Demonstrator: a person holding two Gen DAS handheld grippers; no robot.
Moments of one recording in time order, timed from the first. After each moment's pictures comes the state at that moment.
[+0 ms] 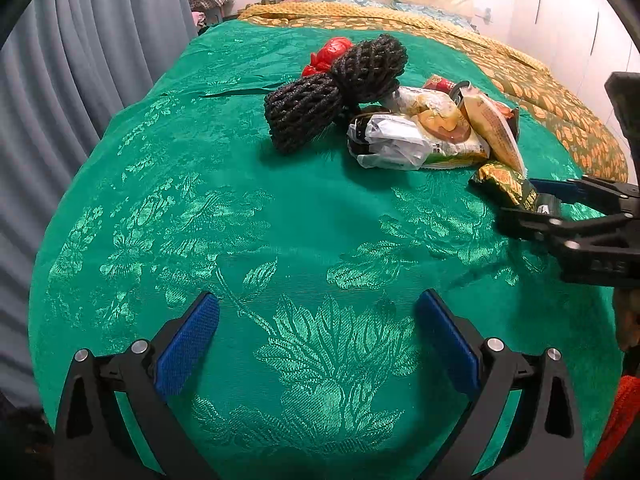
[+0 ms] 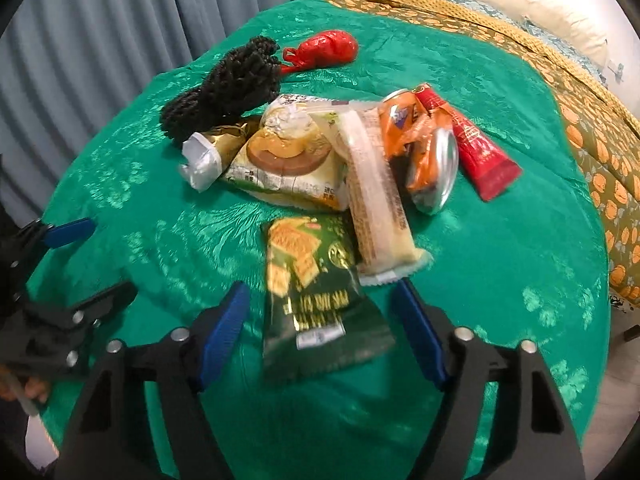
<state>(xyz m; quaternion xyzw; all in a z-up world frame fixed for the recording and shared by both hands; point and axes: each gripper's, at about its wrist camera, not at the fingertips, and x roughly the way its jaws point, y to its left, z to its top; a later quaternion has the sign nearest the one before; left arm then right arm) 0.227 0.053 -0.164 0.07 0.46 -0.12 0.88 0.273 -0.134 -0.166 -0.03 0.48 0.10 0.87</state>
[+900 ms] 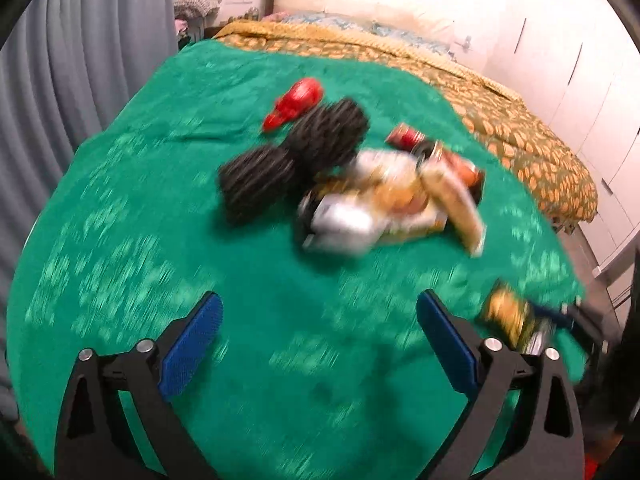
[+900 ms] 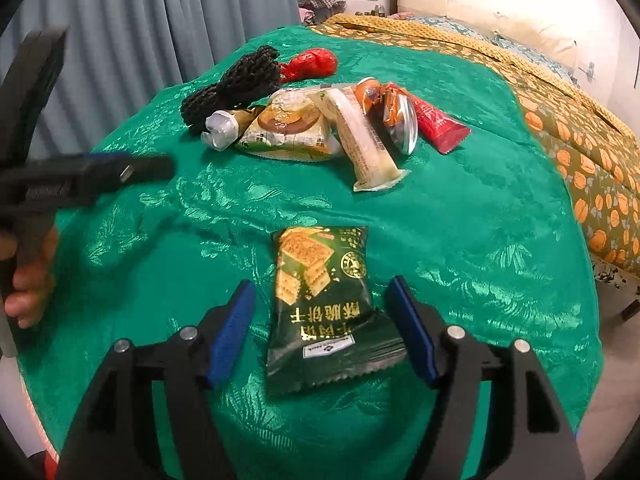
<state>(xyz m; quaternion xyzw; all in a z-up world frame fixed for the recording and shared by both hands) 0.260 0.026 -0.132 0.01 0.43 -0.18 0.89 0.196 -0.143 -0.172 -0.01 0.43 0.08 0.90</state>
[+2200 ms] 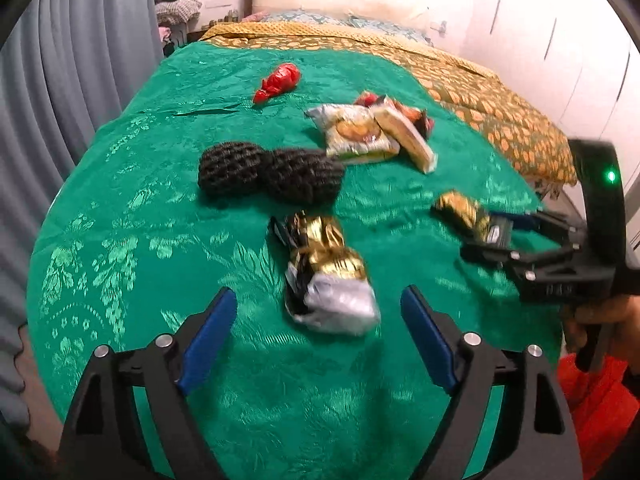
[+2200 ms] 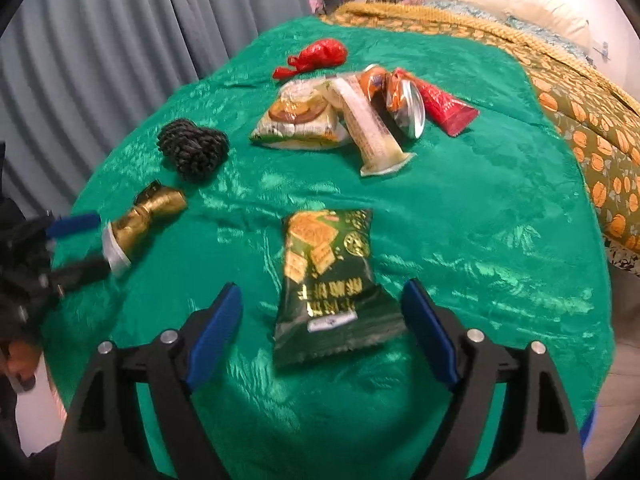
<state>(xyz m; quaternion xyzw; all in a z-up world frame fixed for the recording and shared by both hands) 0.167 0.056 -0.129 0.04 0.44 -0.21 0.88 0.197 -0.157 -0.167 0.02 0.46 0.11 0.88</state>
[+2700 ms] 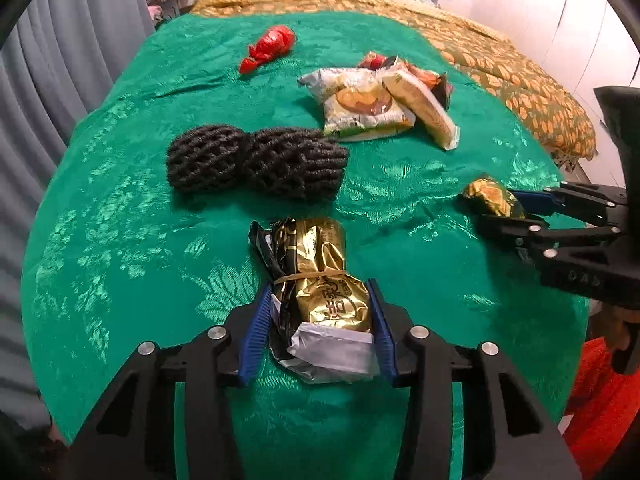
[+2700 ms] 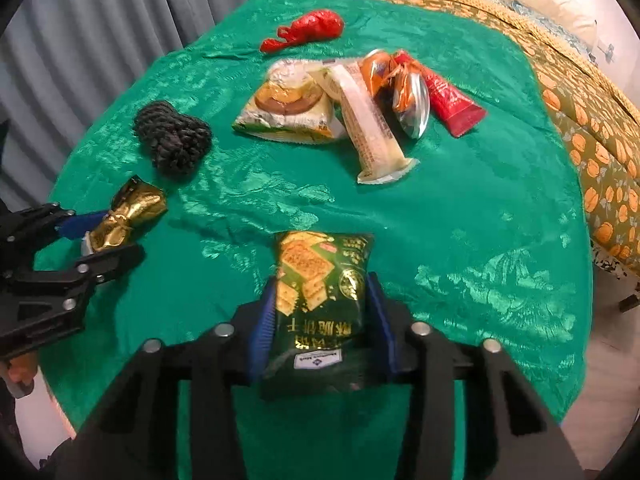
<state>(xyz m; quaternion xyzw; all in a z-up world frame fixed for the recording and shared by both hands) 0.197 0.027 -0.147 0.09 0.49 -0.19 0.85 0.213 -0.145 -0.157 -0.01 0.50 0.09 0.86</state>
